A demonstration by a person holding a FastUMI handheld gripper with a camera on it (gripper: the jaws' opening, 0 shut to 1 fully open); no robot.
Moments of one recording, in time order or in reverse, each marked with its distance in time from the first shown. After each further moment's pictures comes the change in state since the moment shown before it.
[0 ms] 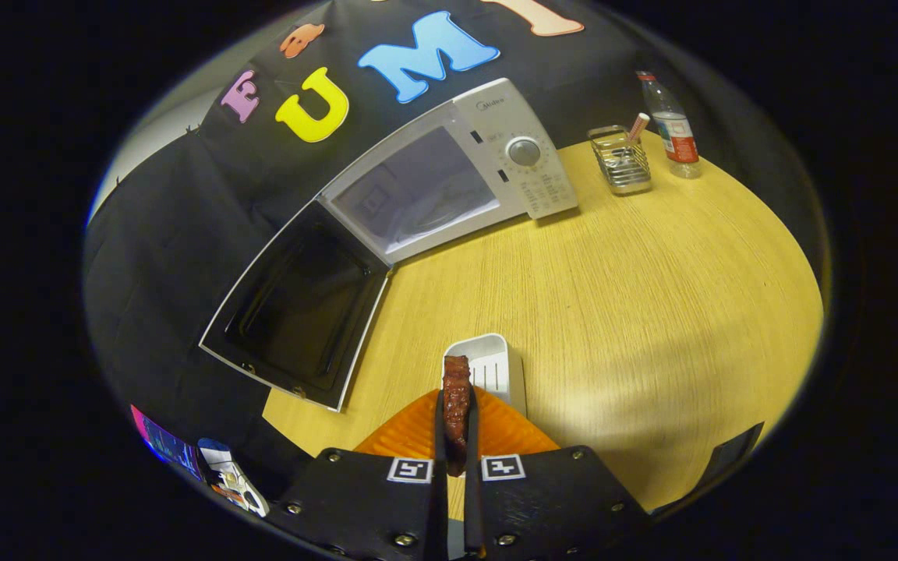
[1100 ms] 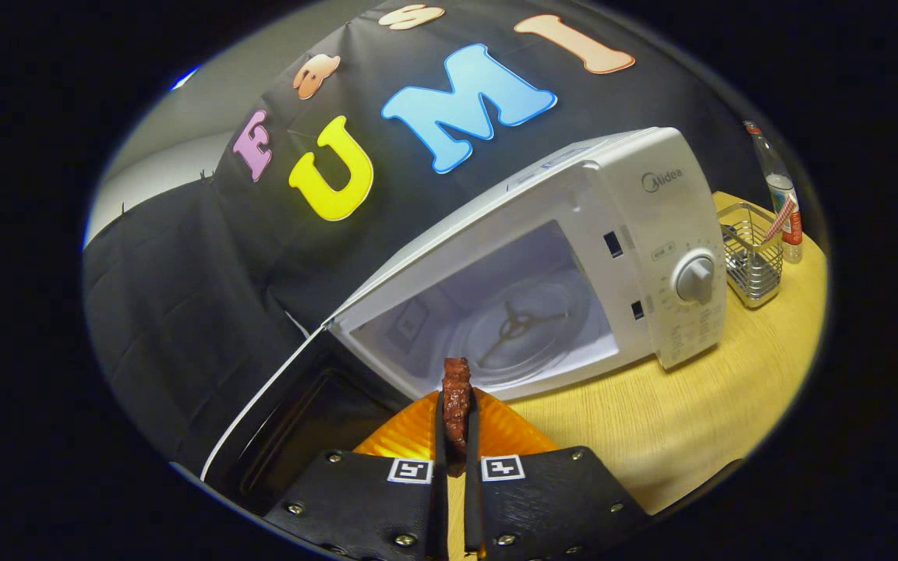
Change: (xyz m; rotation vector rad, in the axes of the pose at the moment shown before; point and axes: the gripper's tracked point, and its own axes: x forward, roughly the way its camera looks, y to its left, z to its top) arm 0.174 0.076 0.179 0.016 -0.382 0.075
